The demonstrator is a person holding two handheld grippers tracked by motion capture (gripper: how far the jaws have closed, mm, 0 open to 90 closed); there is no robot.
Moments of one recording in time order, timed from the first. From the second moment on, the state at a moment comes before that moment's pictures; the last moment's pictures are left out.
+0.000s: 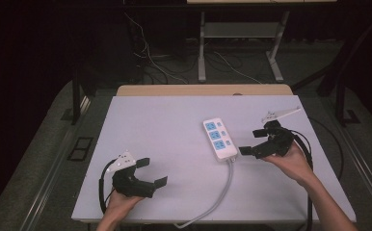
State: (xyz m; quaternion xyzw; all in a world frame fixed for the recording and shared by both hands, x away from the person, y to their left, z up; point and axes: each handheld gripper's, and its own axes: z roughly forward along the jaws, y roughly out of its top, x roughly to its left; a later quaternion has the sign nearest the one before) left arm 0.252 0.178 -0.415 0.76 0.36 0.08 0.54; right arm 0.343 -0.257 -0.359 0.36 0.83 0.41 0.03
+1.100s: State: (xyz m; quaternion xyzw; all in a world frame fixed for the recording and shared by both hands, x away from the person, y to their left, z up) left arm 0.252 0.179 -0.415 0.76 0.36 0.08 0.54; right arm 0.390 -0.237 -0.372 0.37 0.83 0.41 0.00
